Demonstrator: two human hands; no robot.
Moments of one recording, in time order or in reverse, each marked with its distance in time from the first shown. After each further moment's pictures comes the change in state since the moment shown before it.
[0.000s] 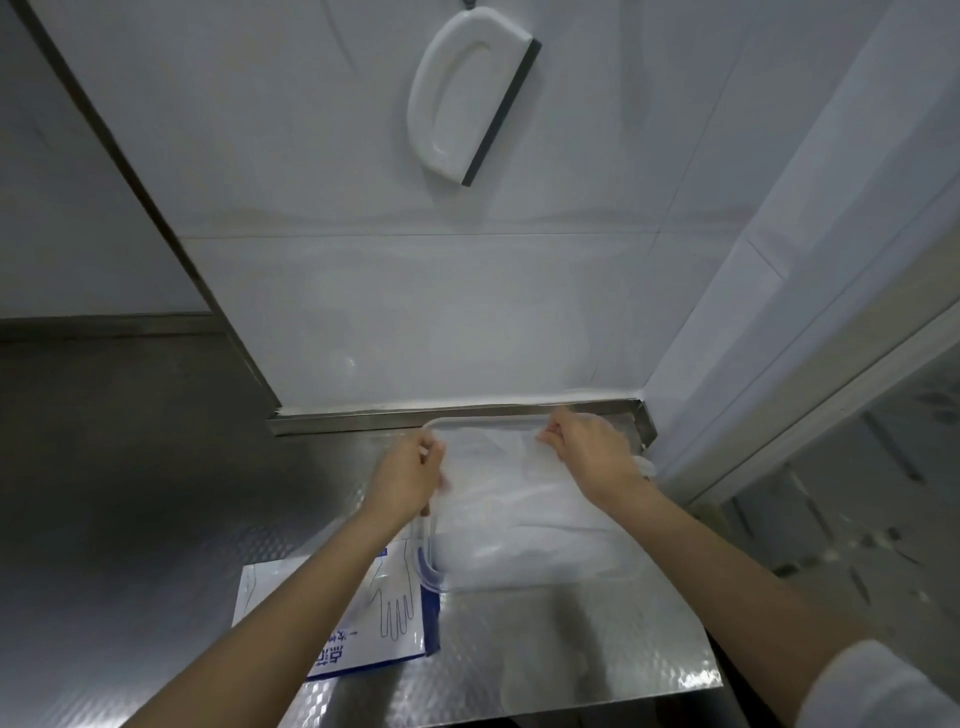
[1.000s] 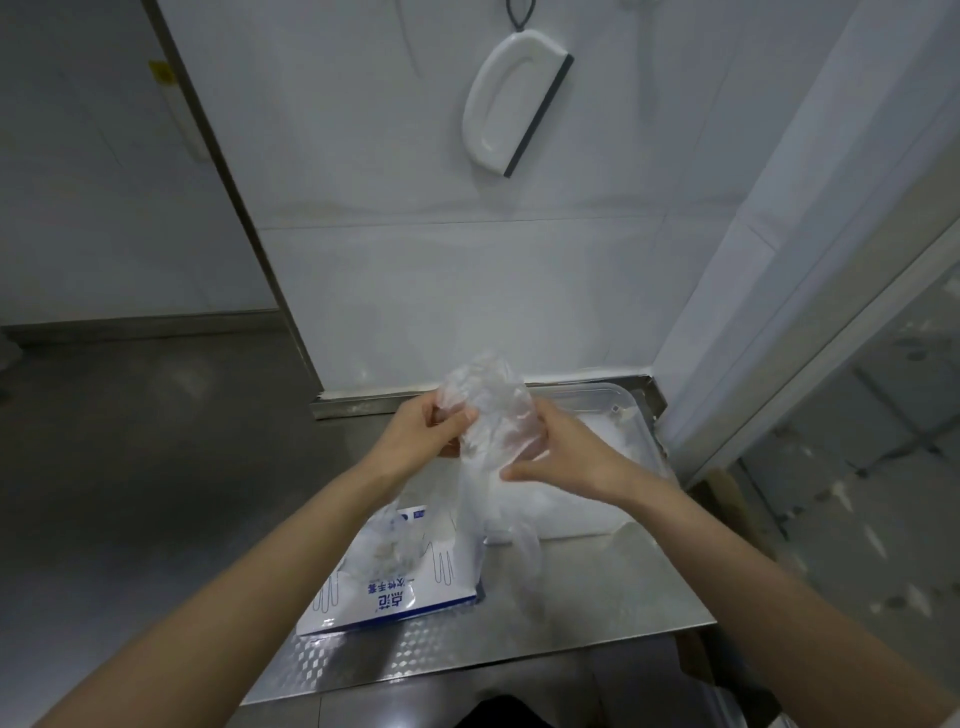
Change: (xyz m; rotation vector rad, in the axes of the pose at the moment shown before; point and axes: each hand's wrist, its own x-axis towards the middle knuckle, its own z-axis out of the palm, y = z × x) left_hand -0.048 0.000 -0.061 -0.512 -0.227 0.190; right_hand -0.079 -0.095 -0.035 0.736 -0.248 -0.067
